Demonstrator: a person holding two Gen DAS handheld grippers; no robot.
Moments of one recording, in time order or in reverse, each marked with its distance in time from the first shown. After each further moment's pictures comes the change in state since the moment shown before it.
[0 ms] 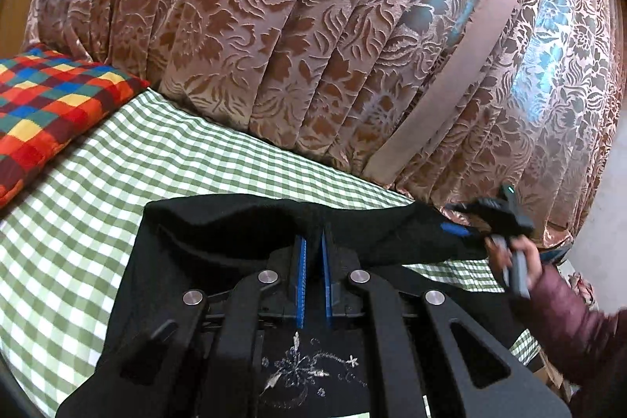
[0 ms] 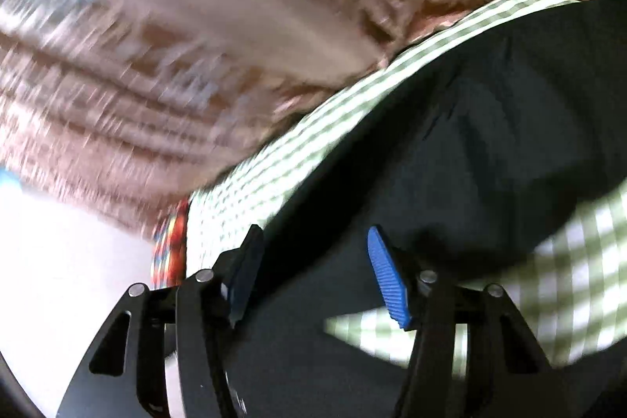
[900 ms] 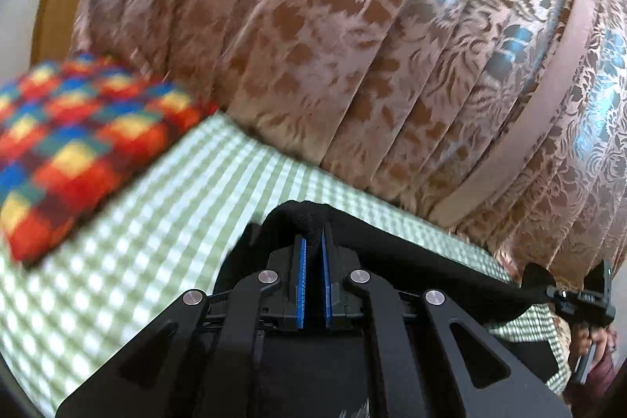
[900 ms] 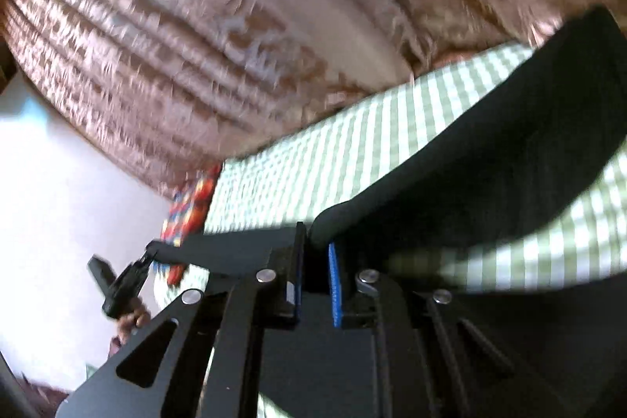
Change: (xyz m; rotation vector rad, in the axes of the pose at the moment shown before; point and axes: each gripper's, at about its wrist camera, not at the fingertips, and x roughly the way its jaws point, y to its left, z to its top) left arm -0.005 0.062 0.038 -0.113 -0.044 0.198; right arm -0.106 0.021 -0.112 -0.262 -0.036 0.066
